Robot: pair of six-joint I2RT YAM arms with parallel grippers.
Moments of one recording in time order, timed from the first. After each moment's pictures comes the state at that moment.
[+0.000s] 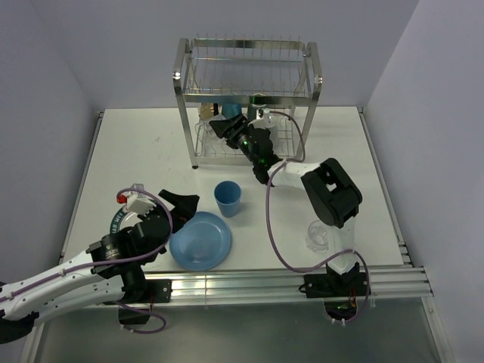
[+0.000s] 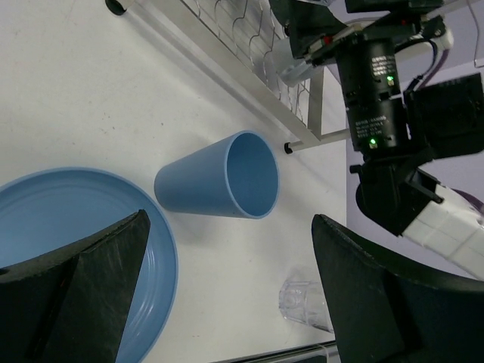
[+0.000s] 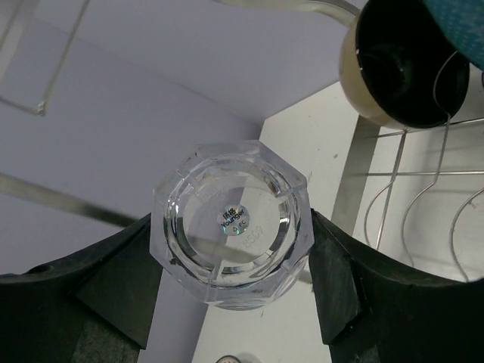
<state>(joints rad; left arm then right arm) -1.12 0.57 0.58 -0.47 -0.82 -1.32 0.60 1.97 1.18 0.85 0.06 1.04</state>
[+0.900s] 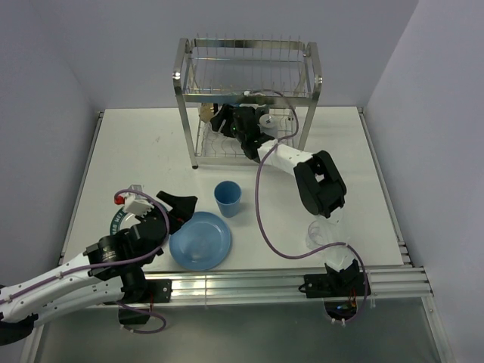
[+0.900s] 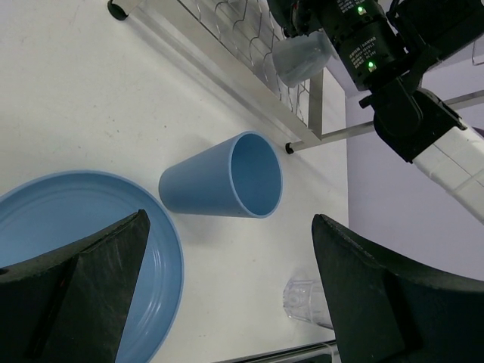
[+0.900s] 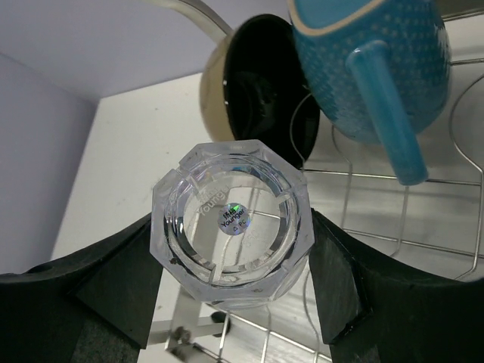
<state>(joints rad) -1.12 0.52 0.56 -0.47 -0.82 -1.29 0.57 2.18 1.64 0.29 0.16 0.68</state>
